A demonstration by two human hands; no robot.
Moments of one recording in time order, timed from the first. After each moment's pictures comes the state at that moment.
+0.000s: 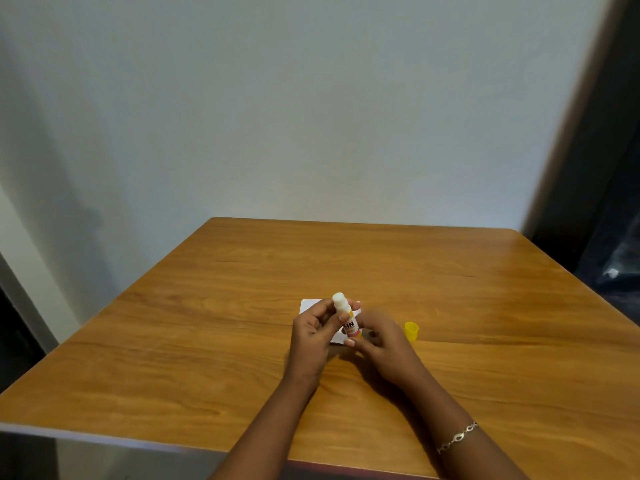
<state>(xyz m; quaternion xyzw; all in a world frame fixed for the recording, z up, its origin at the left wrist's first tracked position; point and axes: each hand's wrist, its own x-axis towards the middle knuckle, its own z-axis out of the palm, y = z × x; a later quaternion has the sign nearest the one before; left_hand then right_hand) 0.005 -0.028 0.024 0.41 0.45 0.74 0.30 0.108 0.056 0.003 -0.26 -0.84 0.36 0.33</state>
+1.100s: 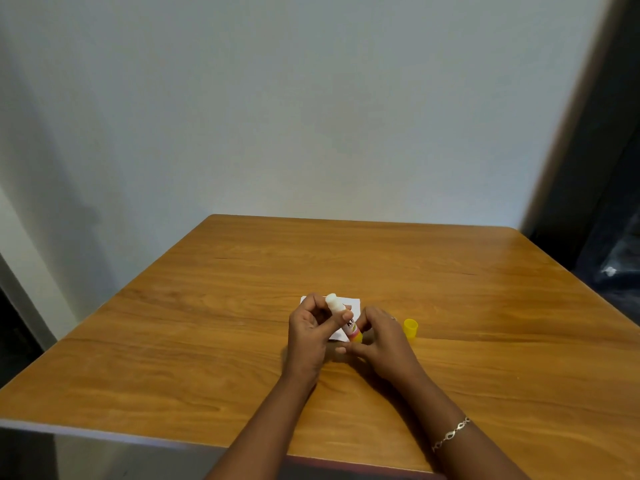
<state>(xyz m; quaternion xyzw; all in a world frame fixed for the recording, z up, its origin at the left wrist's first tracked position) 0.005 -0.030 0.026 0.35 0.46 0.76 0.29 0.107 0.053 0.005 -0.29 -0.84 0.33 0.33</state>
